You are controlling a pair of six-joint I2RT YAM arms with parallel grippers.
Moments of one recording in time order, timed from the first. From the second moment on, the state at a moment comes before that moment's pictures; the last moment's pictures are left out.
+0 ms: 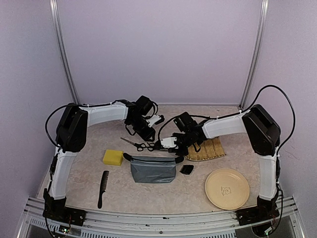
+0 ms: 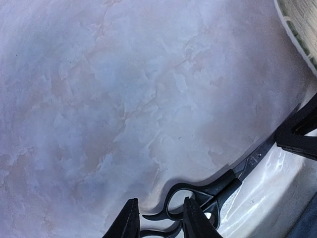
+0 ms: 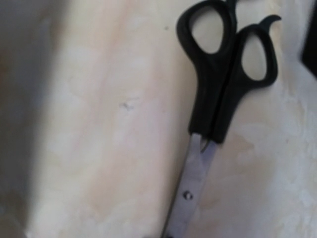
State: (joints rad) left arm -0.65 2.31 1.91 -0.72 0.16 0.24; right arm 0.73 2.09 1.36 -0.25 -0.17 -1.00
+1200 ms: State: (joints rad) left arm -0.75 2.36 1.90 -0.77 -0.09 0.24; right arm 0.73 2.08 1.37 -0.25 -0.14 -0.95
